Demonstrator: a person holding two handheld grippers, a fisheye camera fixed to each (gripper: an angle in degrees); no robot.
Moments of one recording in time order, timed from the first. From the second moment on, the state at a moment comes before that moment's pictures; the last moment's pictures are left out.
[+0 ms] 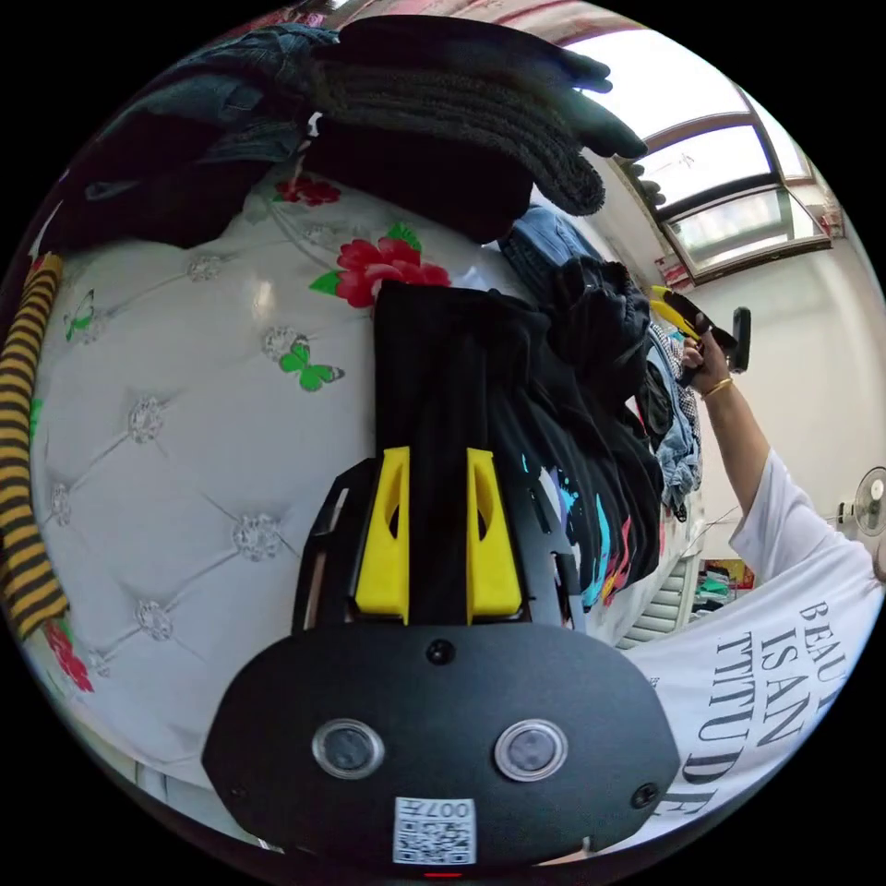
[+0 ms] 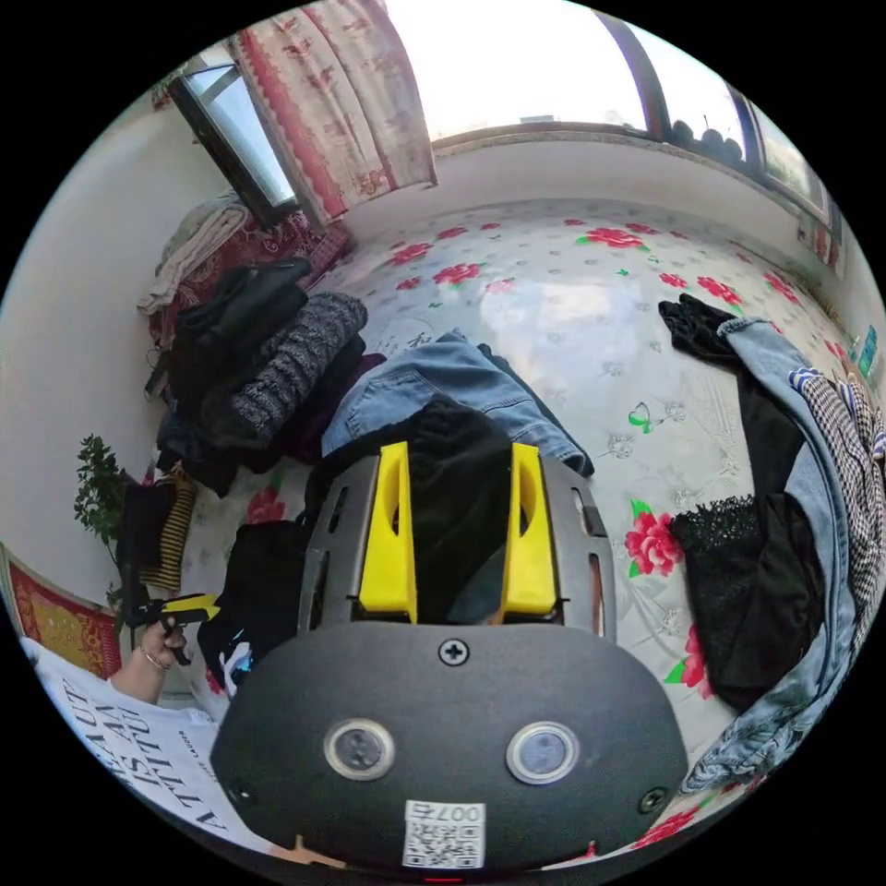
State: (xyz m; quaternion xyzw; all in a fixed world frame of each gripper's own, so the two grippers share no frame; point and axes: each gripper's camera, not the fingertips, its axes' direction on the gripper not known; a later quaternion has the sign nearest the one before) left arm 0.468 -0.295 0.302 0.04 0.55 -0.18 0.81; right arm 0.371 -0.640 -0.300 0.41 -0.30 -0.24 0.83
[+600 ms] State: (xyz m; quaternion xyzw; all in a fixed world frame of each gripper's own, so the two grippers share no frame) left arm 0.445 -0.228 0.338 0.03 0.59 -0.21 0.78; right arm 0.292 -0.310 -0.202 0.33 -0.20 -0.62 0.68
